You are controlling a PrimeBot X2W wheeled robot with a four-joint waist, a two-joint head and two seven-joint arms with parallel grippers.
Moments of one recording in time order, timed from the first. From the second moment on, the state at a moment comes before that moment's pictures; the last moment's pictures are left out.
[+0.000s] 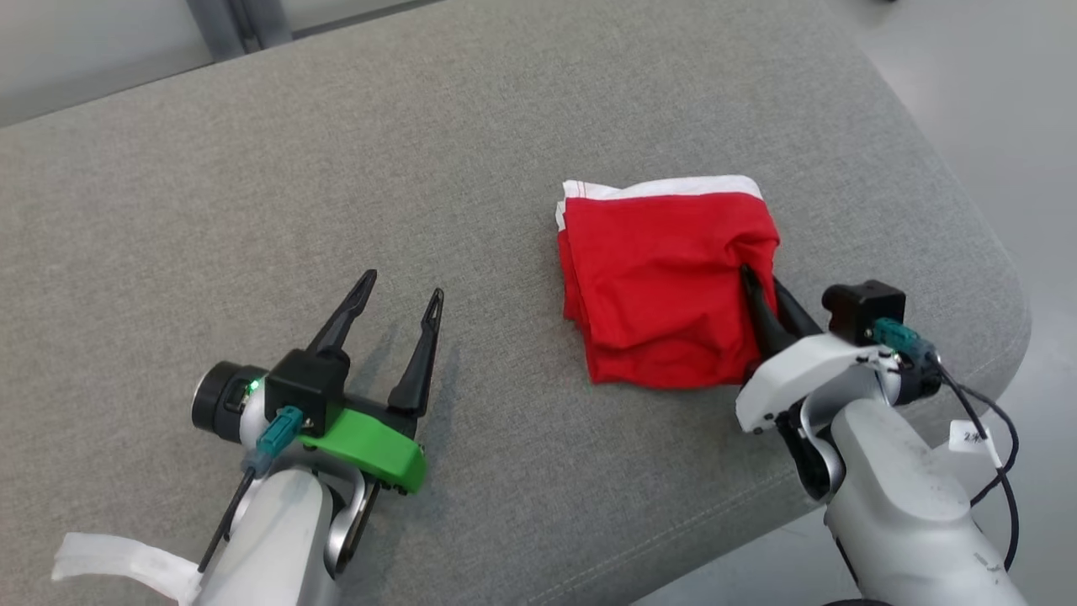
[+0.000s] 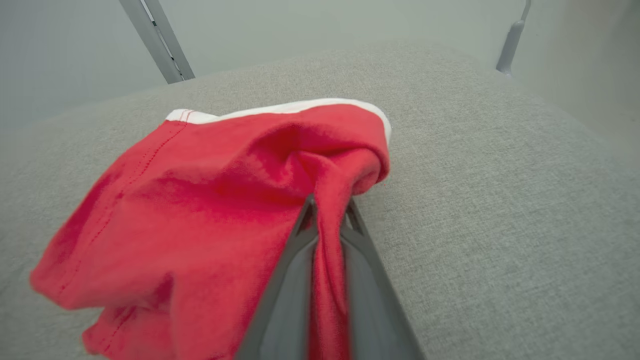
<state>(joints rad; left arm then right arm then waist) -0.32 0.11 -0.30 0.35 -0.16 -0.13 -0.26 -0.50 -0.05 0.16 0.71 0.27 0.13 -0.26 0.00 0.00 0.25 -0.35</state>
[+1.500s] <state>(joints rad) -0.38 0.11 -0.22 0.33 -0.10 -0.13 -0.26 -0.79 -0.27 -0.22 0.67 -0.12 0.13 -0.26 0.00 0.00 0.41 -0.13</state>
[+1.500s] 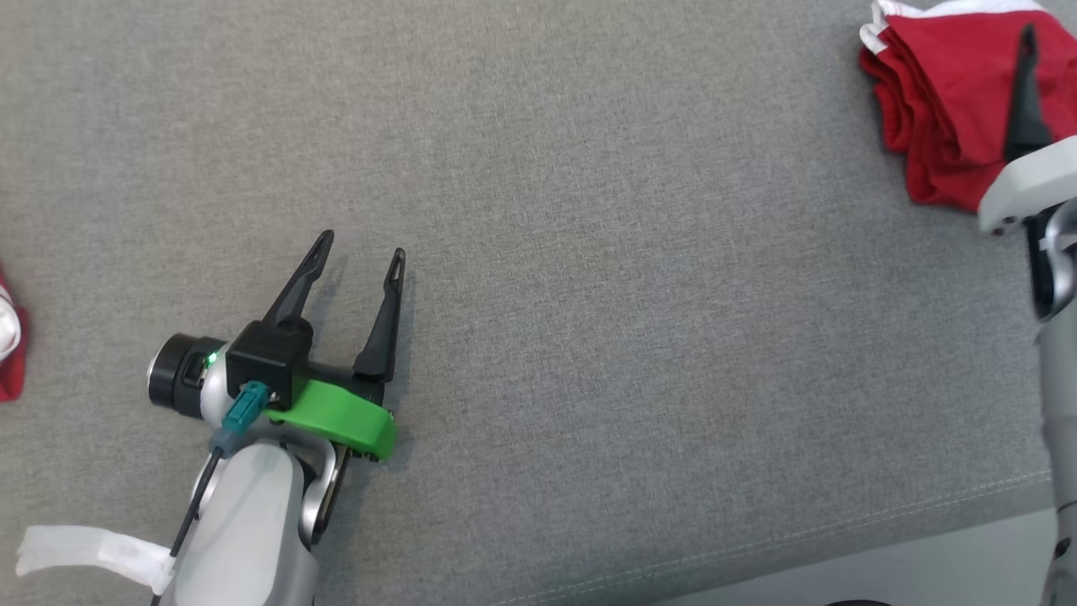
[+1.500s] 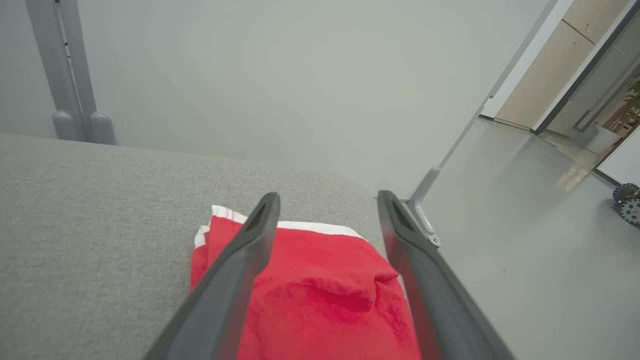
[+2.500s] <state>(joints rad) -0.16 0.05 0.02 0.41 -0.11 -0.13 -0.26 -0.37 -0.08 0.03 0.53 0.07 0.13 -0.26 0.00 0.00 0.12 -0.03</state>
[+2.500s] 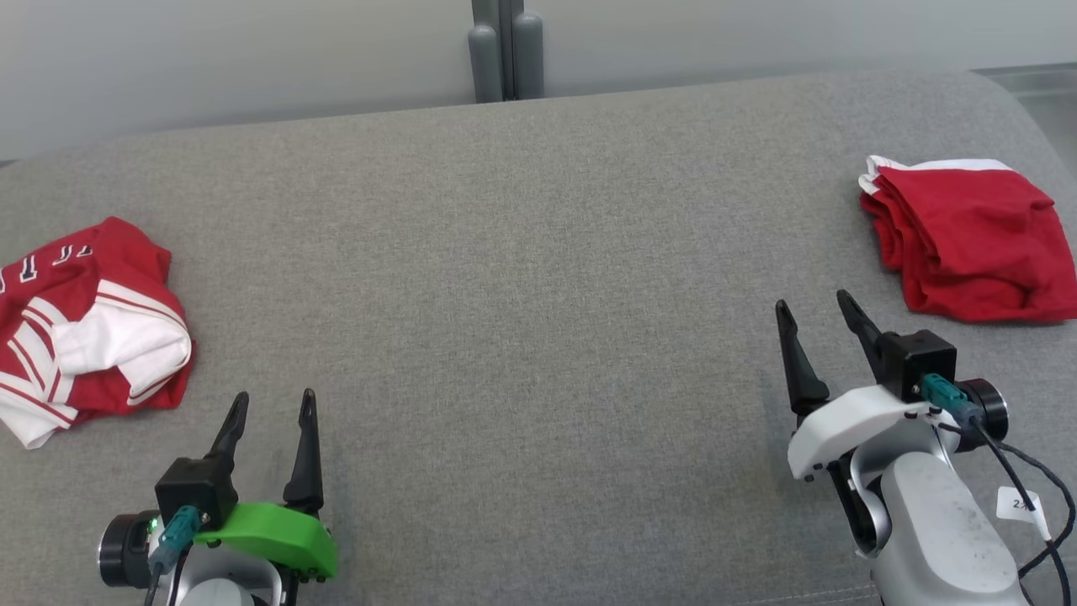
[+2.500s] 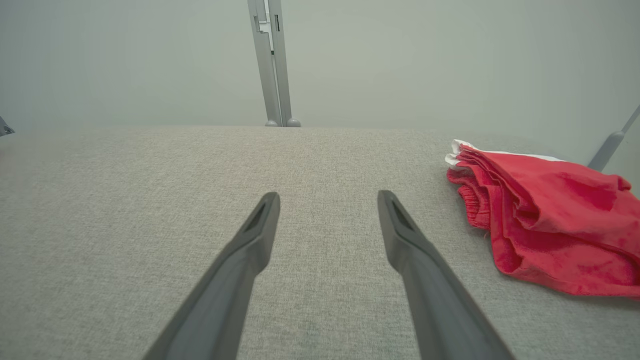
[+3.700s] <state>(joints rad) -0.10 0.05 0.04 0.44 -0.16 -0.05 -0.26 -0.27 -0.05 0.08 0.50 0.08 0.13 -0.26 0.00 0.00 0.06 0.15</state>
